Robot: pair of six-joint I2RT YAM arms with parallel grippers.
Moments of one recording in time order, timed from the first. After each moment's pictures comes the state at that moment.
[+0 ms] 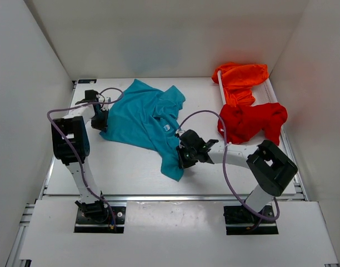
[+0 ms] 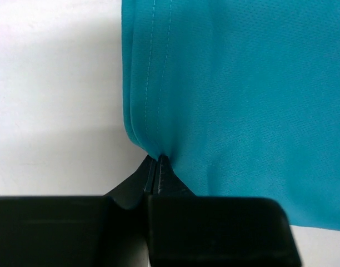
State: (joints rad) left arm 0.11 2.01 1.40 -0.57 0.06 0.20; right arm 0.86 1.63 0.84 -0.22 -0.12 0.39
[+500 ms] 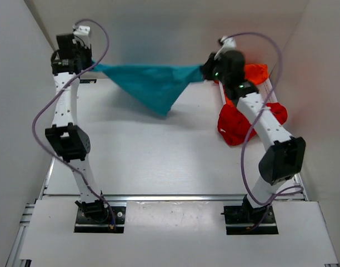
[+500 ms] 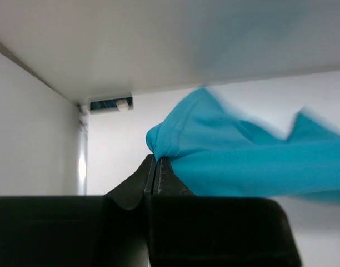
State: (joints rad) left arm 0.12 2.12 2.34 -0.75 0.14 0.19; right arm 0.38 1.71 1.63 -0.19 -0.11 0.28
